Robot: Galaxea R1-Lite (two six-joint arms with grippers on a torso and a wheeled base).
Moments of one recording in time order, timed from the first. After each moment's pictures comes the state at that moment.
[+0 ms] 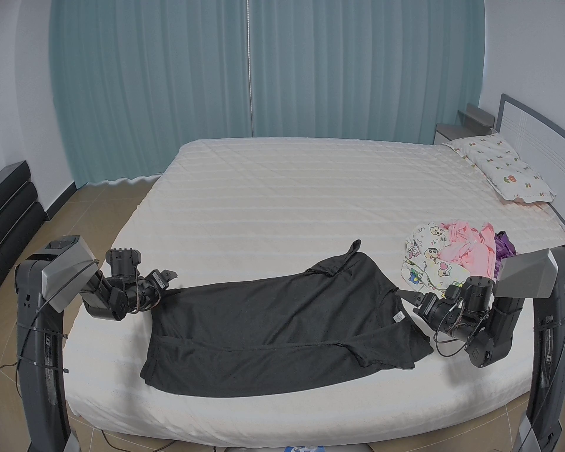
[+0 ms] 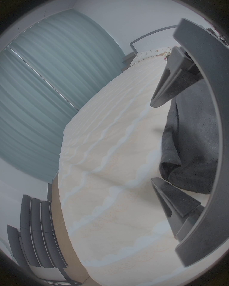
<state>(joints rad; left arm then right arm) 0.06 2.53 -1.24 -0.71 -0.14 -0.66 0.06 2.44 -0.61 -1.50 0.39 0.75</state>
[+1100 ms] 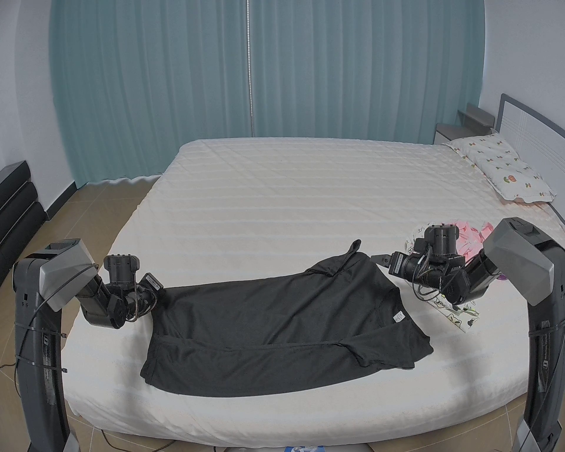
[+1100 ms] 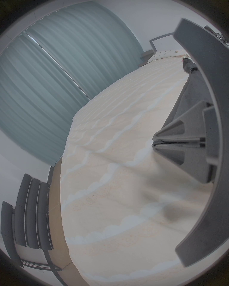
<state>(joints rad) 0.06 2.50 -1.13 -0.80 -0.03 -0.83 0.16 2.45 -1.33 -0.66 0.21 0.40</state>
